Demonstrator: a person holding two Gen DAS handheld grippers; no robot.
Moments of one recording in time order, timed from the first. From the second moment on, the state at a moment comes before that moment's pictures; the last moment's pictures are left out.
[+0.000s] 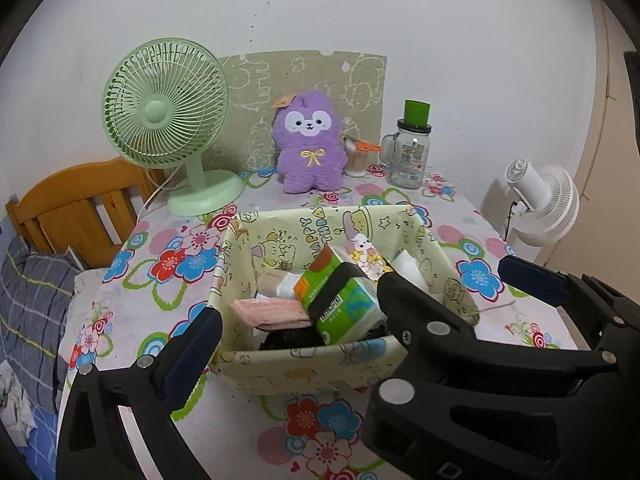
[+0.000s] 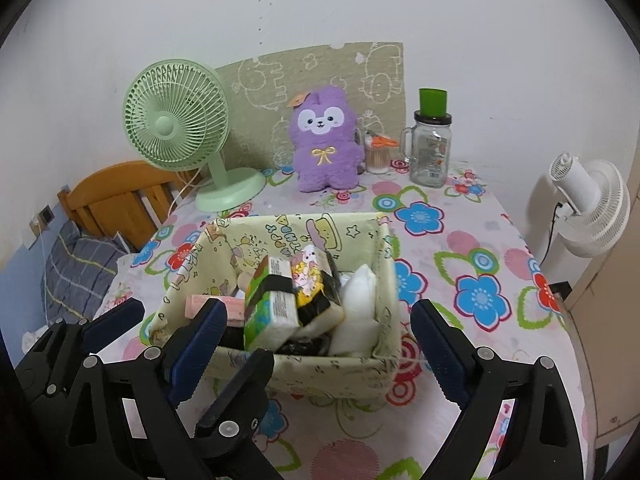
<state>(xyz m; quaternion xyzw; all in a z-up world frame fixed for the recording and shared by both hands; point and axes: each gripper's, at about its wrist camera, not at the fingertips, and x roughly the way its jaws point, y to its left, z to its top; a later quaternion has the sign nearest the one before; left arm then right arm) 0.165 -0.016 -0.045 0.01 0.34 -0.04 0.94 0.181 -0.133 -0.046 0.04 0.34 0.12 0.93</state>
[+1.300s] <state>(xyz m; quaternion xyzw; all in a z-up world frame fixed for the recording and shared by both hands) 0.079 -0.014 -0.019 0.00 0.30 -0.02 0.95 0.085 -0.180 -0.018 0.04 0.29 0.10 0.95</state>
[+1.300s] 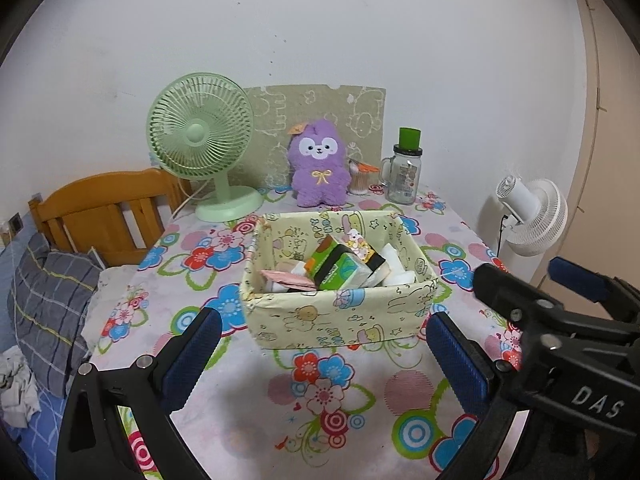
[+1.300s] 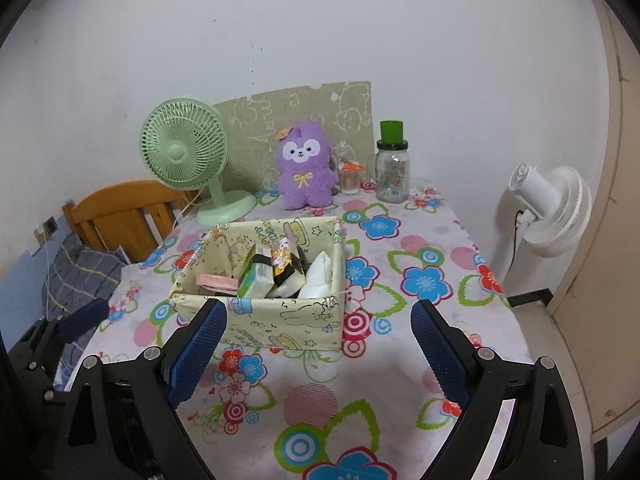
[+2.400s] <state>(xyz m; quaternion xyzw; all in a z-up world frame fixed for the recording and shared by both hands) 0.036 0.006 0.008 -0.01 0.26 -0.01 0.97 0.035 -0.201 0.004 0.05 0.25 0.07 0.97</state>
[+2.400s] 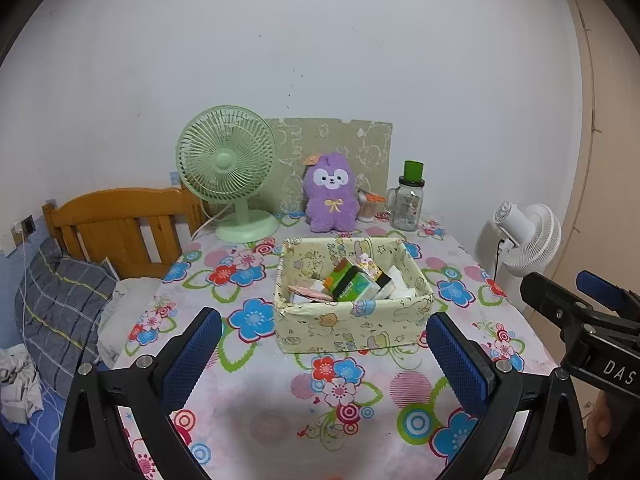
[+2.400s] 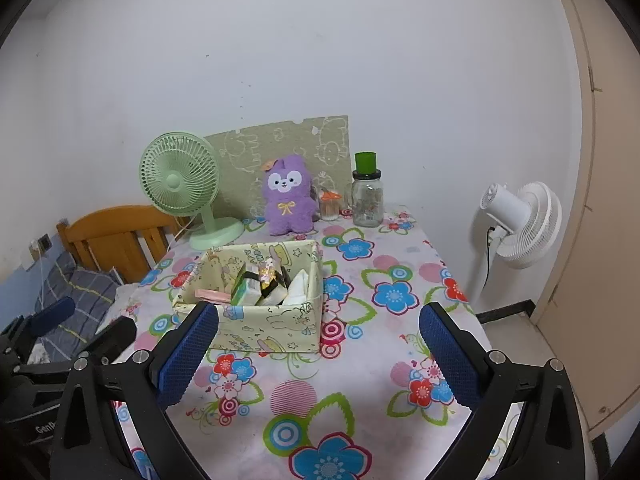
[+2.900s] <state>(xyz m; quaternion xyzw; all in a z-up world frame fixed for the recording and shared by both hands) 0.038 0.007 0.007 -0.01 0.26 -0.01 0.97 0.037 -0.200 0.005 0.05 0.24 0.06 0.97</state>
